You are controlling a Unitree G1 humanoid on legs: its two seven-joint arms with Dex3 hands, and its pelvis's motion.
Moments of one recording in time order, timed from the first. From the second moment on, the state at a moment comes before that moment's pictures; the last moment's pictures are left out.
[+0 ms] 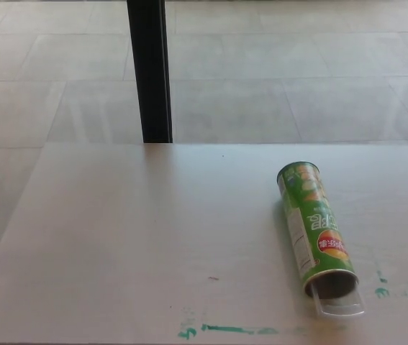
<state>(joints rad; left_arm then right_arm) 0.36 0.56 0.56 1.21 -0.28 -0.18 -0.52 0.42 -0.49 -0.54 1.09 0.26 -0.25 0.45</state>
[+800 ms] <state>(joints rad) 0.30 0.52 0.60 0.58 -0.34 -0.17 -0.52 0.10 -0.49 -0.46 0.29 0.18 -0.18 0.42</state>
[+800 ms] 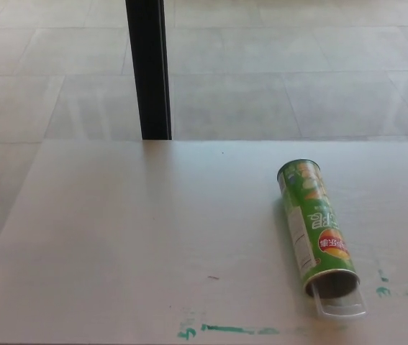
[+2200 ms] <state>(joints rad) 0.48 0.36 0.60 -0.03 -0.55 0.11 -0.47 -0.40 -0.85 0.16 -0.31 -0.30 0.14 0.53</state>
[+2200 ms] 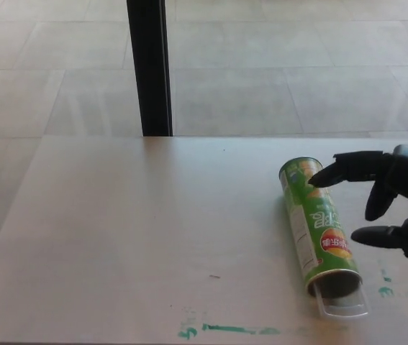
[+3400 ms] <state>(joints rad) 0.55 0.36 0.63 0.04 -0.61 0.11 -0.52 -0.27 -0.85 0.34 -0.03 -0.58 -0.05 0.42</state>
